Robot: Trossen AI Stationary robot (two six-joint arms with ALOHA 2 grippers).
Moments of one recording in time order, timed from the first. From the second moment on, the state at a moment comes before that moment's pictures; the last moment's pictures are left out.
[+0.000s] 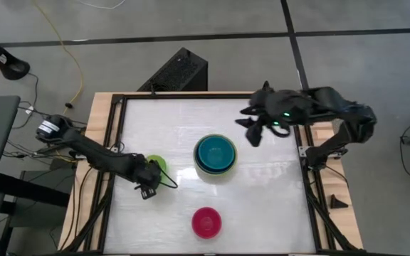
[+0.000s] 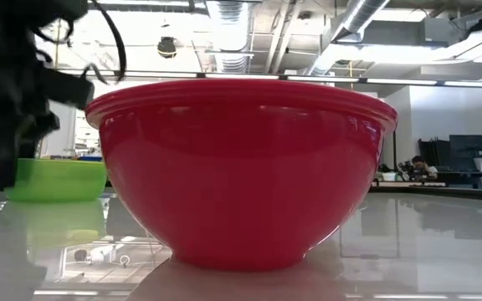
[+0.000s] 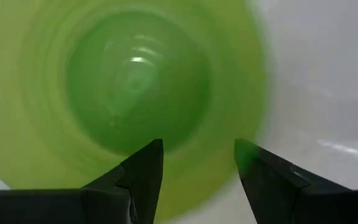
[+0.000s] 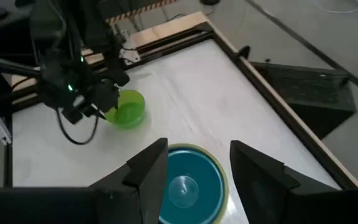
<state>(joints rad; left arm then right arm) -0.38 1.32 0.65 -0.68 -0.11 -0.79 0.12 1.45 2.03 -1.21 0.39 0.40</state>
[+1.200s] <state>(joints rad) 0.03 1.39 0.87 0.29 0.15 -0.46 1.00 0.95 0.97 -0.82 1.38 1.38</state>
